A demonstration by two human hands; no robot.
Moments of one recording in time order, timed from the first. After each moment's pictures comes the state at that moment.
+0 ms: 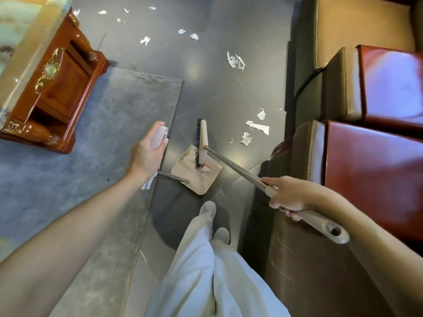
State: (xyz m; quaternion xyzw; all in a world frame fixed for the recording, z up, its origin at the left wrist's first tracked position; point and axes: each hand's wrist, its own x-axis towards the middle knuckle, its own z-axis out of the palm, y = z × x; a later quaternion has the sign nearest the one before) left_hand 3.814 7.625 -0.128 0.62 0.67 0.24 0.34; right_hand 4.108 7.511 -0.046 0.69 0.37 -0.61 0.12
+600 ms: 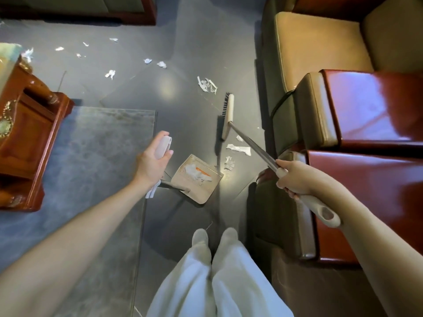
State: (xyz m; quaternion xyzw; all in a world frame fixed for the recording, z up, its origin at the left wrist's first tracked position) left_hand 3.901 7.780 -0.134 0.64 0.60 0.22 0.42; right_hand 4.189 7.646 -0.042 0.80 0.35 -0.48 0.03
